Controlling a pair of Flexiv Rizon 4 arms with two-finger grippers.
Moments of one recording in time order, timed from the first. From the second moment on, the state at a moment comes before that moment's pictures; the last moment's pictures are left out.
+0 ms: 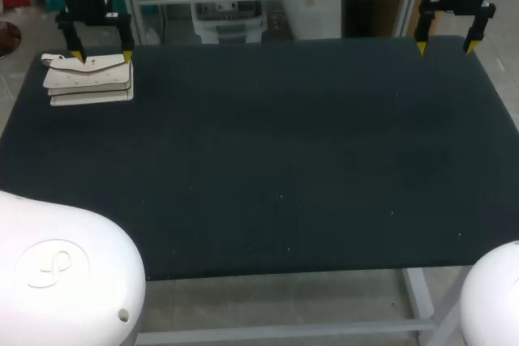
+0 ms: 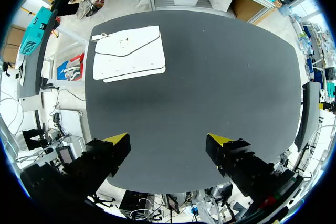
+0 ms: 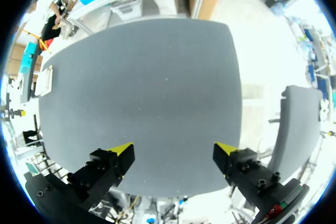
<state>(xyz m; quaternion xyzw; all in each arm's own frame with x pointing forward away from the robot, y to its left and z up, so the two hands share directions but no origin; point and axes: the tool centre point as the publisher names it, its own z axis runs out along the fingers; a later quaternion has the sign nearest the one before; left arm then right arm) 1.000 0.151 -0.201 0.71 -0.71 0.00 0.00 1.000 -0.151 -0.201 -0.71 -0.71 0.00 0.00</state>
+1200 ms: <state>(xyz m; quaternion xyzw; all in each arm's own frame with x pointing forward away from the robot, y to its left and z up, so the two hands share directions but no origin) 1.024 0.198 -0.218 0.72 -0.68 0.07 0.07 0.977 -0.103 -0.219 -0.53 -0.85 -0.01 -0.05</state>
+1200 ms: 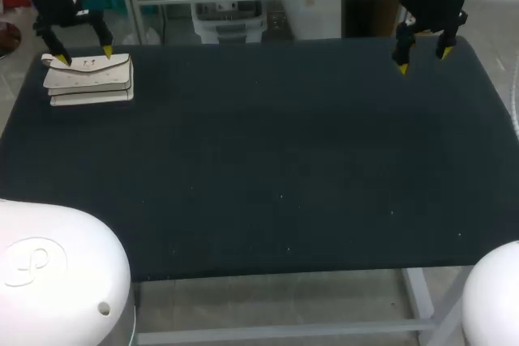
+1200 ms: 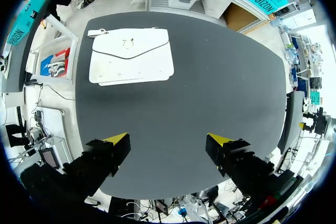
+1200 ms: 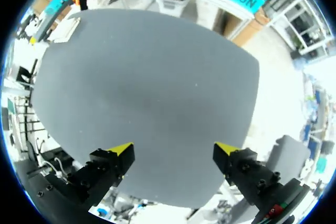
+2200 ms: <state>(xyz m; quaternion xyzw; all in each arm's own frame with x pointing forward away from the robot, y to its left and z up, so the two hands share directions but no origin) 1.063 0.248 -0.258 0.74 -0.62 0.17 0.20 0.947 -0.064 -0.261 -0.25 -0.94 -0.20 -0.11</state>
